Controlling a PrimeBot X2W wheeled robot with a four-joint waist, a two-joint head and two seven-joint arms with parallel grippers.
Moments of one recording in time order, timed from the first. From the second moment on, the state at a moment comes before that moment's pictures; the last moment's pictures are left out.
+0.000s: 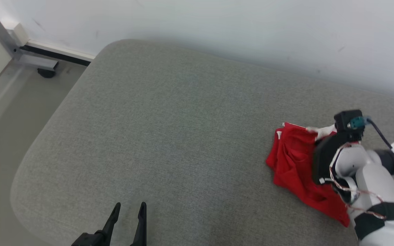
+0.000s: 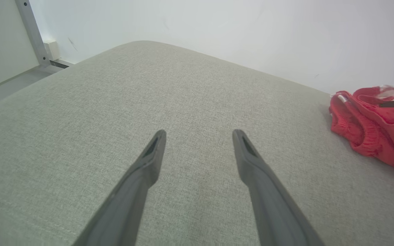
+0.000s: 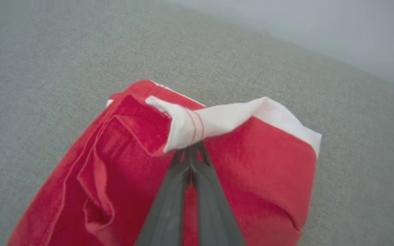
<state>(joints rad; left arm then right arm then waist) -0.04 0.21 -0.39 0.19 -0.50 0.08 -0.26 -0.50 -0.22 0.02 0.52 0.15 0.13 0.54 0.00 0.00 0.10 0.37</state>
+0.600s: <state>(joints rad) -0.04 0.21 -0.39 0.20 -0.50 0.08 -0.26 -0.63 -0.24 0.07 0.75 0.08 0.13 0.34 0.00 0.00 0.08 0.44</state>
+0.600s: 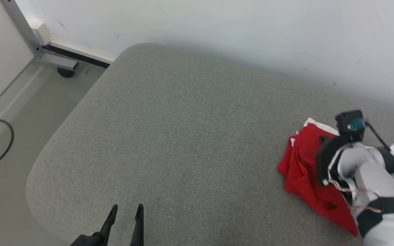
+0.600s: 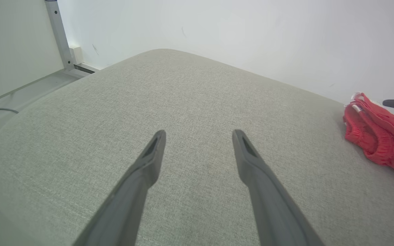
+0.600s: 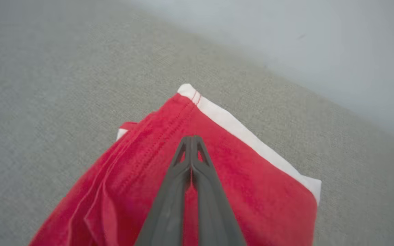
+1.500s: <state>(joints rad) -0.02 0.23 -0.39 0.19 -0.53 0.09 -0.25 -0.31 -0.18 0.46 0.41 0.26 0.13 0.39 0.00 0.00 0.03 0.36</state>
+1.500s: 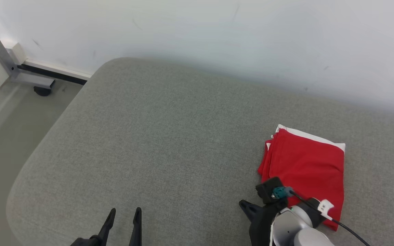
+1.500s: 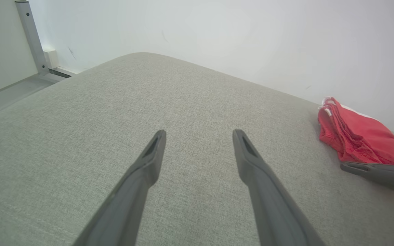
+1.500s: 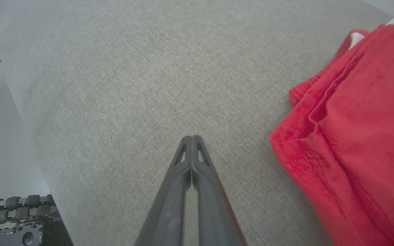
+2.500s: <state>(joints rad) 0.13 0.17 -0.09 0.12 -0.36 -0.07 -0.26 0.07 -0.05 -0.14 0.12 0.24 0.13 0.00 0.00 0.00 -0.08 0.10</state>
